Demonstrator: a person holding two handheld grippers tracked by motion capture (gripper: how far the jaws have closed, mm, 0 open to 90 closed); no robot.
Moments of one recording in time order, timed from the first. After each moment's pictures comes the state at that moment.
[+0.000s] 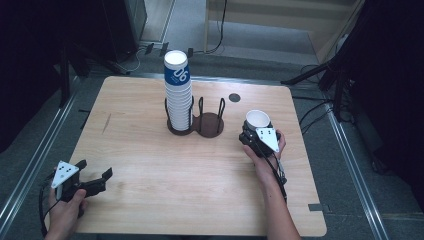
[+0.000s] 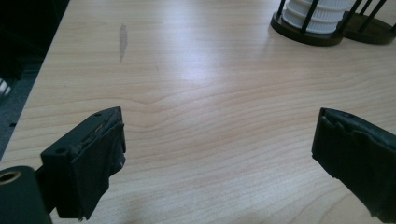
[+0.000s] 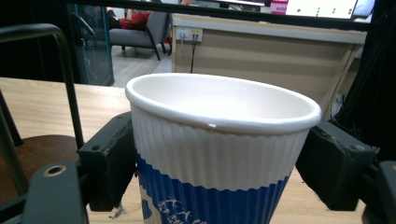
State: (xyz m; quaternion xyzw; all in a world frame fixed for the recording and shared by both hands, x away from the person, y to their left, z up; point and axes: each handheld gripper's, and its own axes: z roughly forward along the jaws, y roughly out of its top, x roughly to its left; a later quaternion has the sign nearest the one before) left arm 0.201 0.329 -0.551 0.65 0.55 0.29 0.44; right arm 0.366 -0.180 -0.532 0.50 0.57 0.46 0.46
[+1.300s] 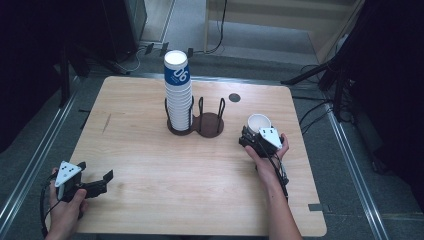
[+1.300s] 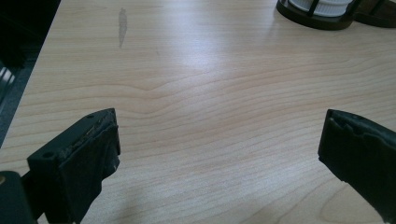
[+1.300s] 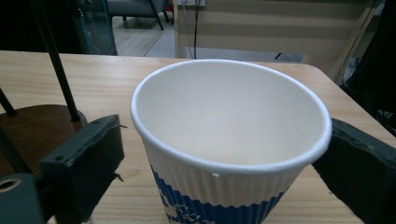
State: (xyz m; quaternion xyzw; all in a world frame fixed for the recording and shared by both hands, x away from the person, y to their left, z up) left arm 0.202 0.327 -0.551 0.65 0.56 0.28 0.42; right arm 0.370 -0.189 -0.538 0.54 0.59 0.44 0.41
